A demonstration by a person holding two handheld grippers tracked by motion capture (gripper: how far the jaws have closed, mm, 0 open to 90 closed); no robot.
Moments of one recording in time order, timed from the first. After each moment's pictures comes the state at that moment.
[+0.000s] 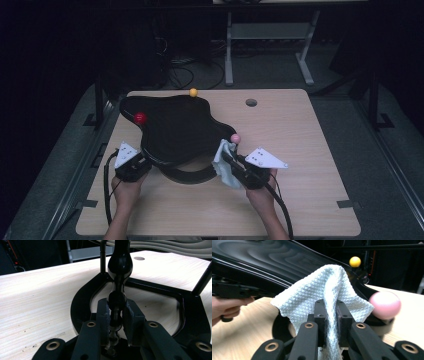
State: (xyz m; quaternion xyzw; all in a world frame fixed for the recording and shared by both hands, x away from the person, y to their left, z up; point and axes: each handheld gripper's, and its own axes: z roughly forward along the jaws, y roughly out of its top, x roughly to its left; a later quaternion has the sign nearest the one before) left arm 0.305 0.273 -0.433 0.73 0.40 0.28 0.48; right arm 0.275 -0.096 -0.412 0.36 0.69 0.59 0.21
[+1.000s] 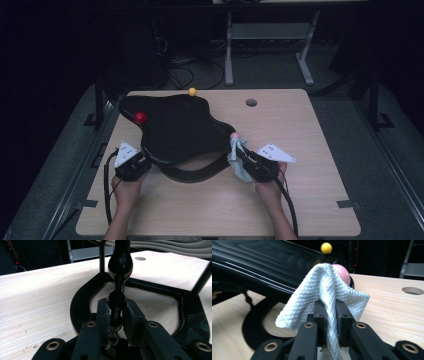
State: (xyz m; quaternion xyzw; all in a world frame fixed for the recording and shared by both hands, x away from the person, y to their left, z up) left arm 0.307 0.273 -0.433 0.73 0.40 0.28 0.48; right arm 0.300 -0.125 -0.434 0.41 0.68 0.57 0.22
